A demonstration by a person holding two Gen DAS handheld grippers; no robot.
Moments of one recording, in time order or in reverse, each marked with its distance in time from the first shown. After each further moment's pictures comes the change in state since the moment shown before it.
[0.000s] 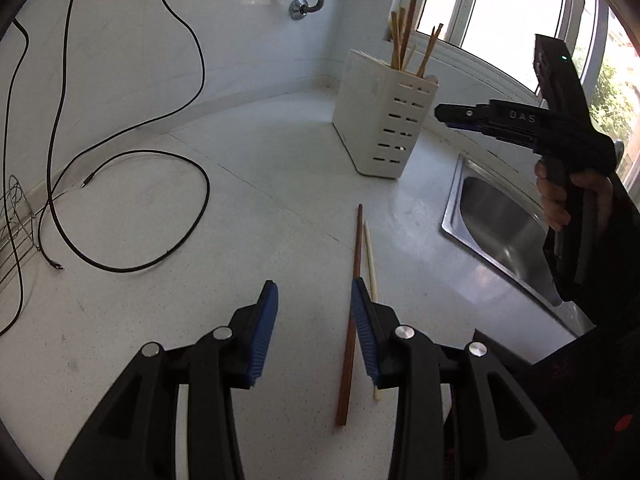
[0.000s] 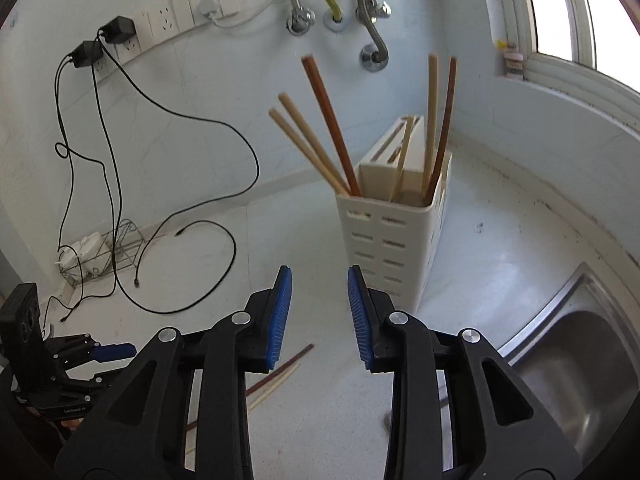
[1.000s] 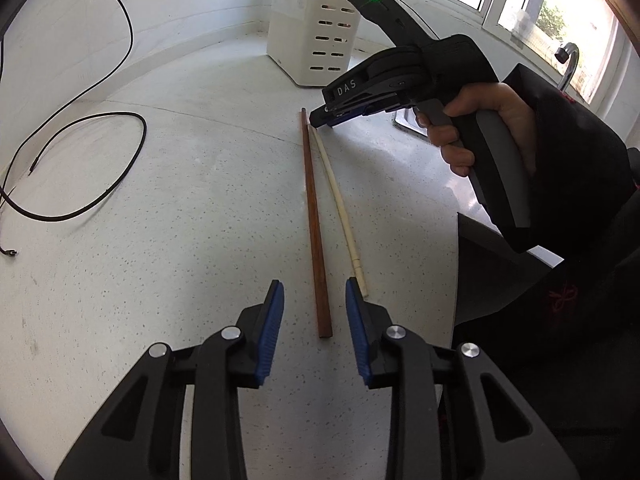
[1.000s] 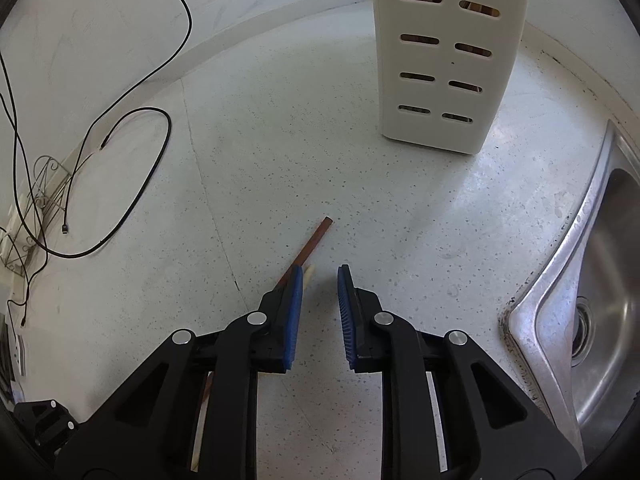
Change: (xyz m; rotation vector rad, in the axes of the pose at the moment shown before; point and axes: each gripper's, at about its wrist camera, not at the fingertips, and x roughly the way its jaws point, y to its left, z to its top) left arm 0.023 -0.012 -0.052 0.194 0.171 -0.126; right arm 0.122 0.033 -0.079 0.169 0.368 -0.180
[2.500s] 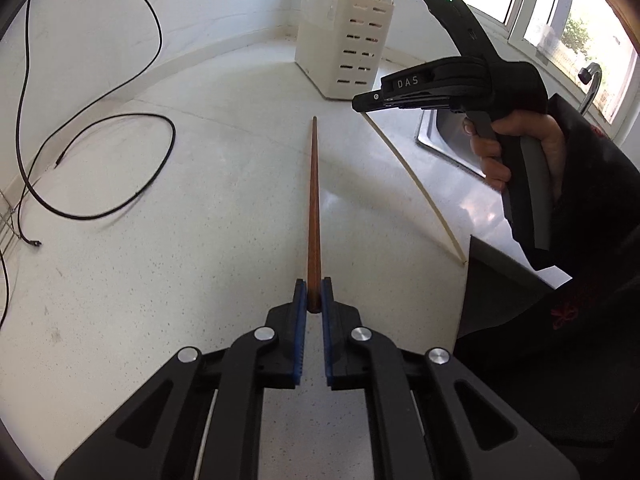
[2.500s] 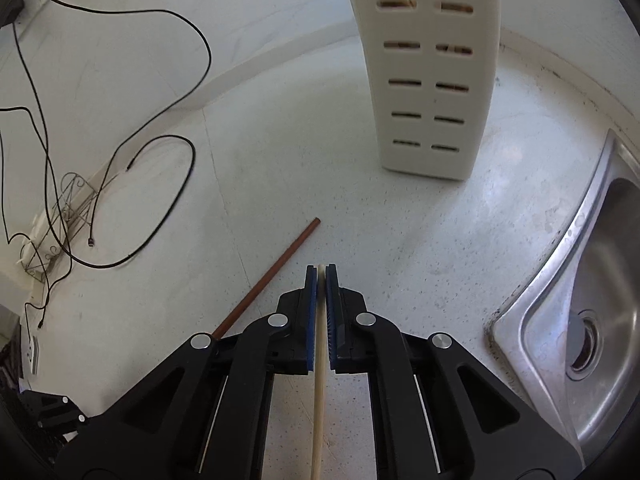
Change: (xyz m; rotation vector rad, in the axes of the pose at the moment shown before) left arm -0.014 -0.005 0.012 -0.073 -0.039 0.092; right arm -0.036 -0.016 -0.004 -0.015 -0.125 0.082
